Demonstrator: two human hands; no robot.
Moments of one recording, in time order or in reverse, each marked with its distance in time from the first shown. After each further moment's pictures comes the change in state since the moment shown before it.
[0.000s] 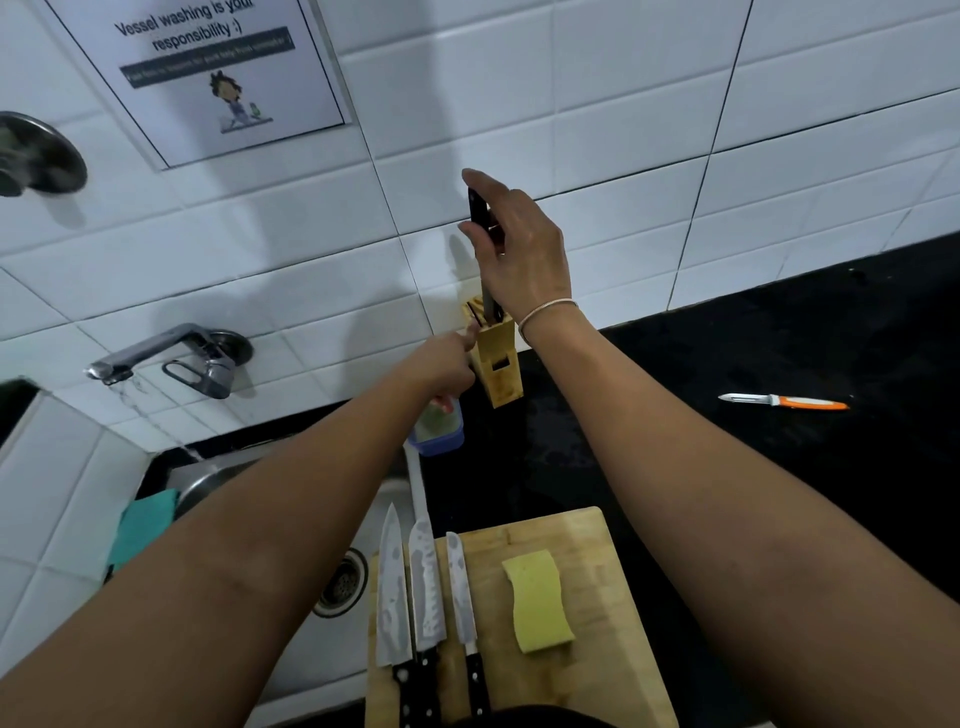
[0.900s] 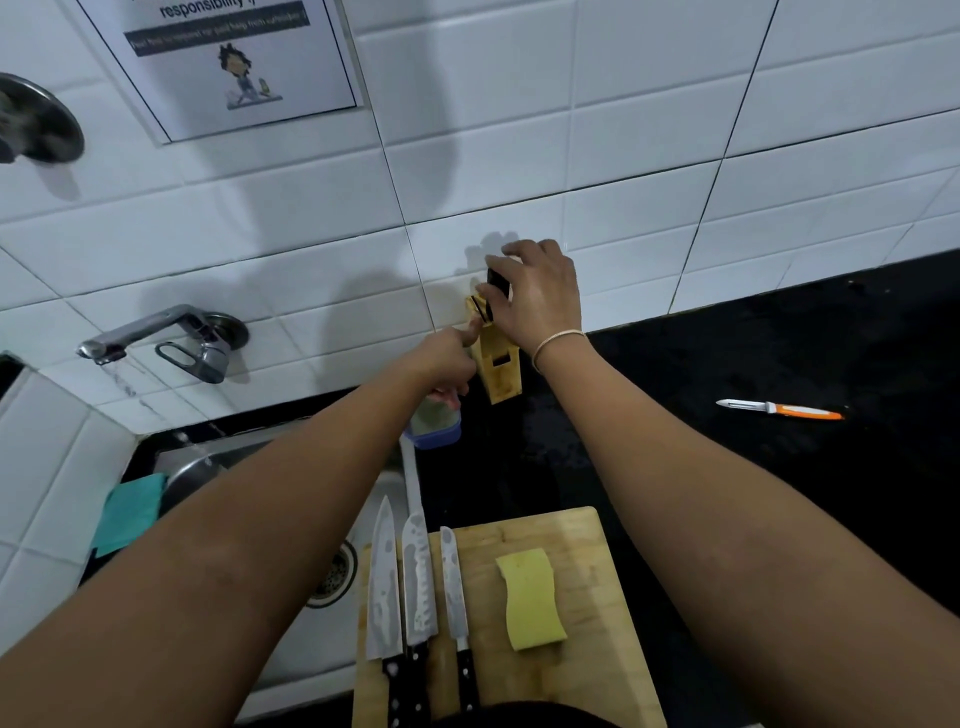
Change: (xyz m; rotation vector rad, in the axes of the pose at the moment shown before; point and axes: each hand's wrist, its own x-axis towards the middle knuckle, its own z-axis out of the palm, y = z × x) left_hand 0.016 -0.014 0.006 -0.259 -0.033 -0.104; right_hand -0.035 0.036 0.015 -0.418 -0.291 0.038
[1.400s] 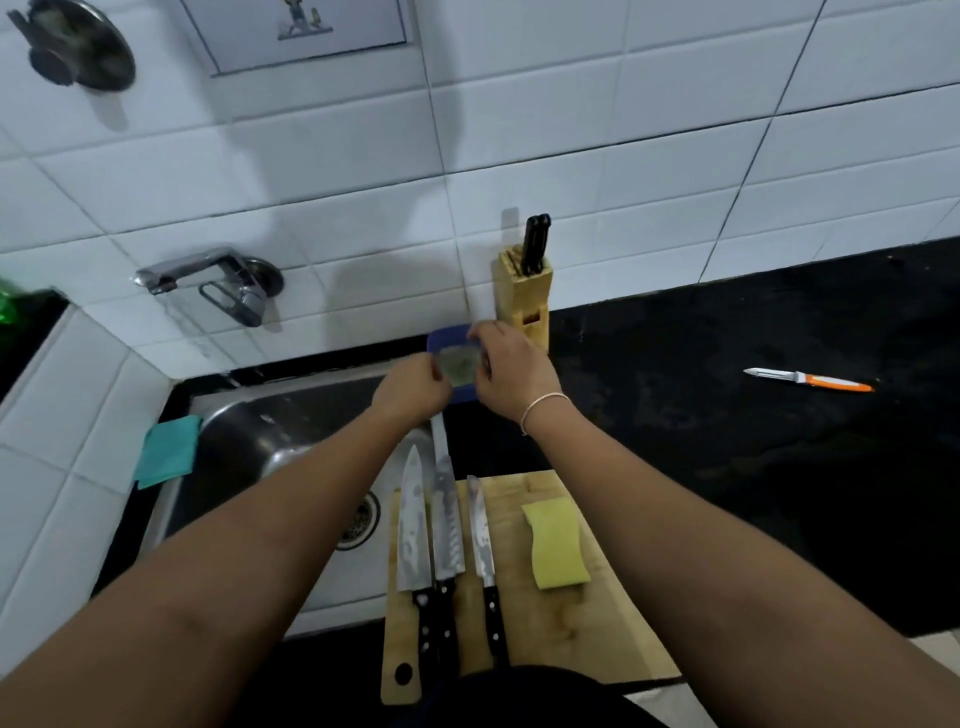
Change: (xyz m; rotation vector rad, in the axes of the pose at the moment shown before) left_hand -0.044 -0.117 0.031 0.125 0.281 0.042; right_hand -0.112 -0.064 0.050 0.252 -0.314 0.001
